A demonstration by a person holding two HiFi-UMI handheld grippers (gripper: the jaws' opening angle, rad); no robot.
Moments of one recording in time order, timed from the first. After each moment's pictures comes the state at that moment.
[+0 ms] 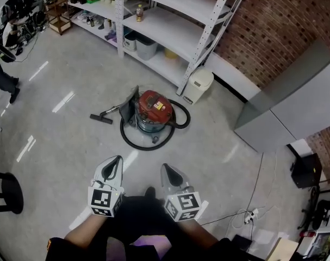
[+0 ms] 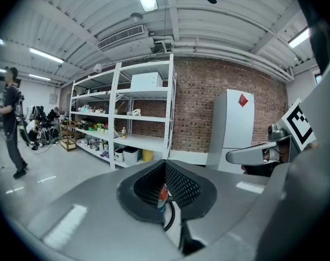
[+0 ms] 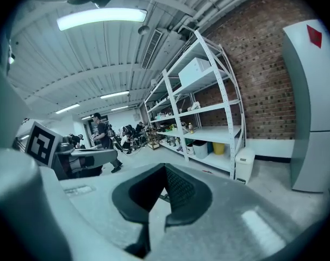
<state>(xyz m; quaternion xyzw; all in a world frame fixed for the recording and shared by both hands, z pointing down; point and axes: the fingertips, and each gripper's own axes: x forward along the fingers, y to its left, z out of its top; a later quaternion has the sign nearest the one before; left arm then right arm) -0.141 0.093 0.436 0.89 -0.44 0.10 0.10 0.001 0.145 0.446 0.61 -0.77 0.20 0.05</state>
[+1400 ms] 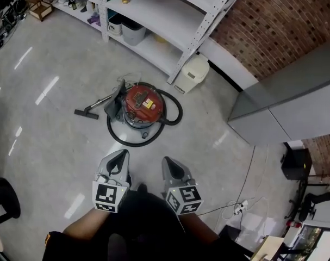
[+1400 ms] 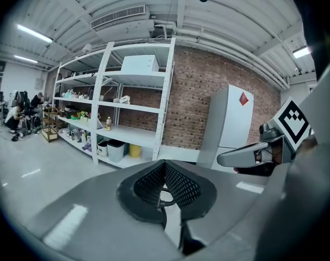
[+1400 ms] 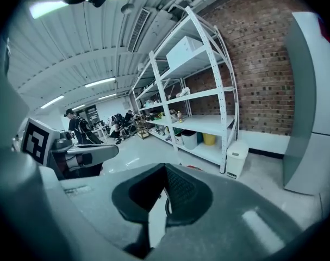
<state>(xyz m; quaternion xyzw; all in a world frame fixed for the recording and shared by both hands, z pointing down) -0.053 -0.034 0.466 0.91 -0.37 0.12 0.13 0.067 0.020 0.477 0.63 -0.73 0.25 0.11</state>
